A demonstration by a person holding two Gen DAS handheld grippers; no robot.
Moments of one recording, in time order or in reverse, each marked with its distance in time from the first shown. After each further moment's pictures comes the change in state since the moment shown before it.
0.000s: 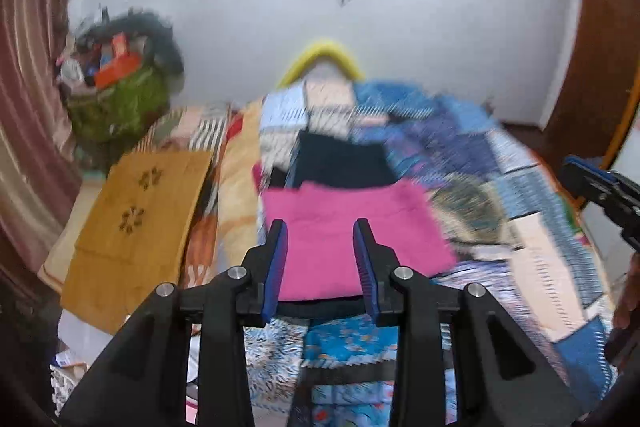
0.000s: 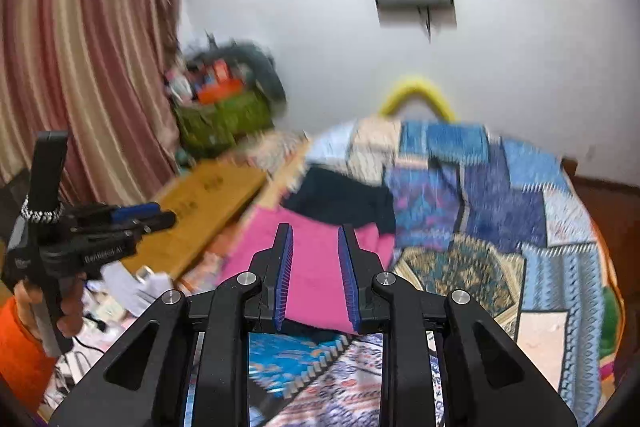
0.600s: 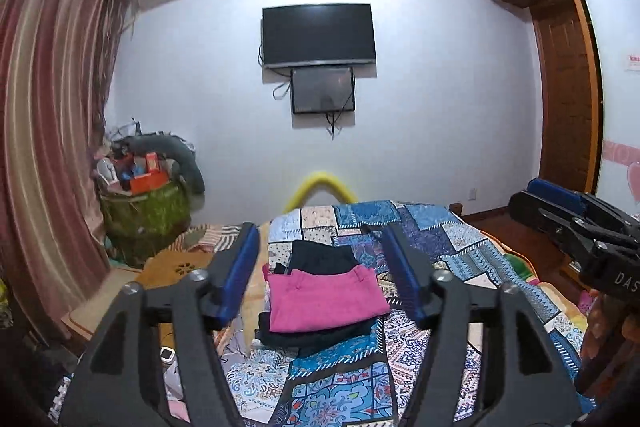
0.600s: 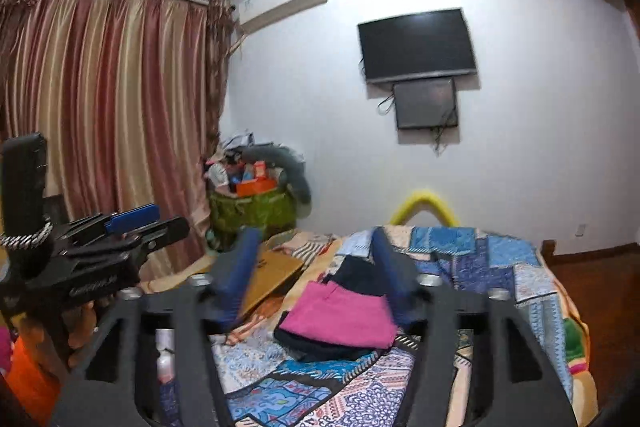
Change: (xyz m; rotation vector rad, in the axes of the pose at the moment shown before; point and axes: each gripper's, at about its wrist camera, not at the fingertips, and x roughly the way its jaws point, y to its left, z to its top) left arm -0.231 -0.080 -0.069 0.054 -0.459 0.063; right arm -0.181 0.080 -0.037 -0.084 -0.387 0.001
